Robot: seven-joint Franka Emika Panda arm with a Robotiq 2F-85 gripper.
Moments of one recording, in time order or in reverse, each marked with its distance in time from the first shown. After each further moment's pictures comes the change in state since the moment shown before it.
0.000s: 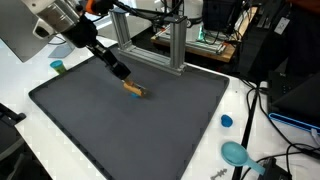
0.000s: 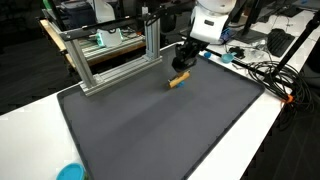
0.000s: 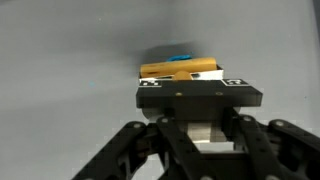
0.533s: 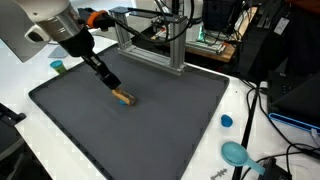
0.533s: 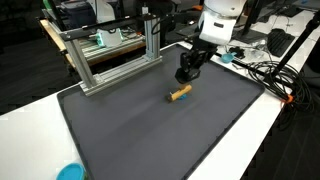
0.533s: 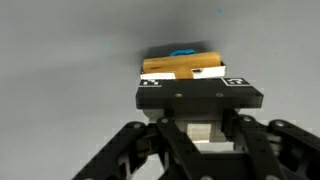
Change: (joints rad) arm 0.049 0.031 -0.029 0.000 -0.122 0.157 0.048
